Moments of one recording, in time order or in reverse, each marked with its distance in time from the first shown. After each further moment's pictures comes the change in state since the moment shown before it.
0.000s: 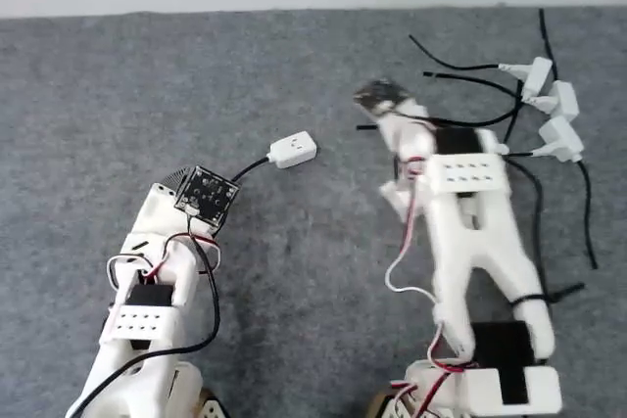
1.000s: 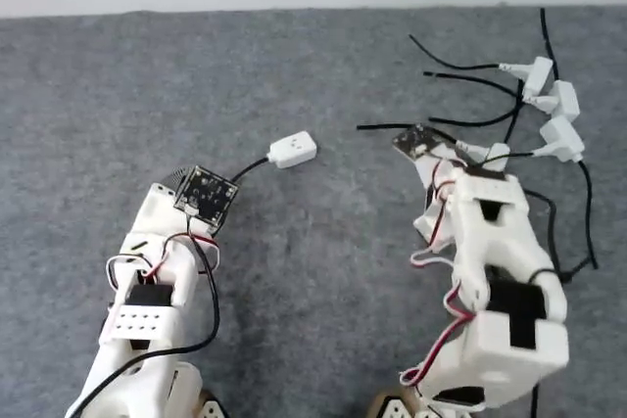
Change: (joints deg) left arm -0.1 0.0 0.0 0.0 -0.1; right arm 11.5 17.0 11.2 -21.5 9.8
